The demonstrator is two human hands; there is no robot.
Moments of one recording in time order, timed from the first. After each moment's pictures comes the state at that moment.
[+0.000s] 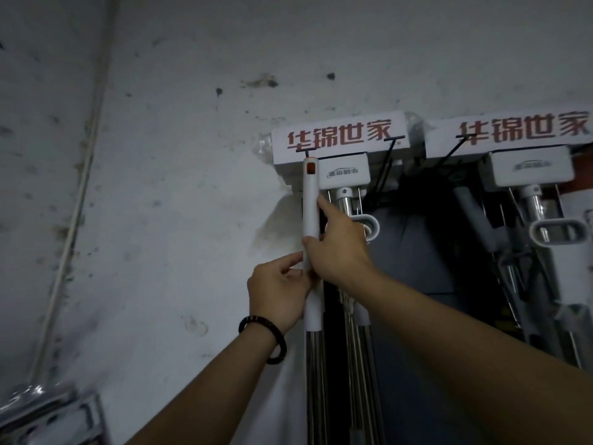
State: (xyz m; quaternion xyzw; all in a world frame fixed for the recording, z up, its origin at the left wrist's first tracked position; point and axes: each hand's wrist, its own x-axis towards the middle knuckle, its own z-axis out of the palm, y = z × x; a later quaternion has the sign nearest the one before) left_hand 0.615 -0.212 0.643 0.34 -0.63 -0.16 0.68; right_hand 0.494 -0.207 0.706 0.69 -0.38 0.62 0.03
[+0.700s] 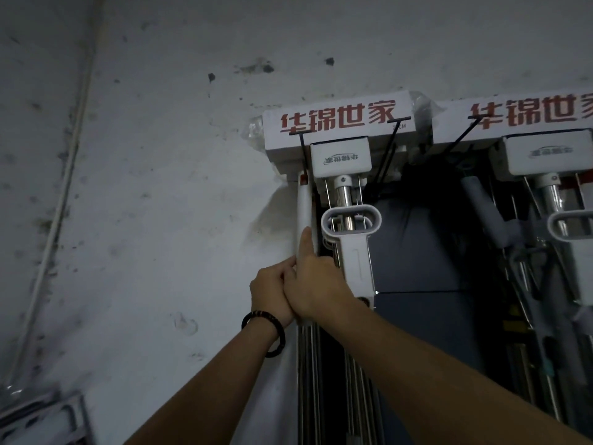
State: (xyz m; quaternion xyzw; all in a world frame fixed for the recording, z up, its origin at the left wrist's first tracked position) left_hand 0.618 -0.304 0.635 0.42 -0.65 -0.01 0.63; right_hand 0.519 -0.245 0.665 0.74 -0.51 0.44 0.07
